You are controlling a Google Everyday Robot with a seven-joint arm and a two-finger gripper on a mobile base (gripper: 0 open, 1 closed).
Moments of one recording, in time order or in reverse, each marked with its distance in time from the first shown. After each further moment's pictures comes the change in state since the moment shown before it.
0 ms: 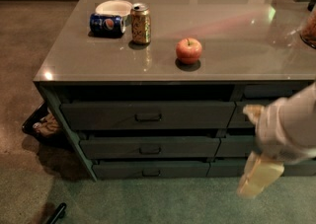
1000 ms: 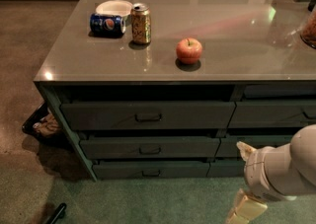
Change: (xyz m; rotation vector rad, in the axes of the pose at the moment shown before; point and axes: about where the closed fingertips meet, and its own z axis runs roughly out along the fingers) arm 0.035 0.053 0.085 -0.008 -0.014 0.062
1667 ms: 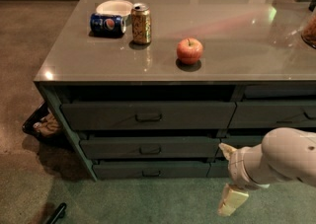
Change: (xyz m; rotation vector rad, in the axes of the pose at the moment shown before) arm 0.010 -0.024 0.088 -0.050 -0.058 -0.121
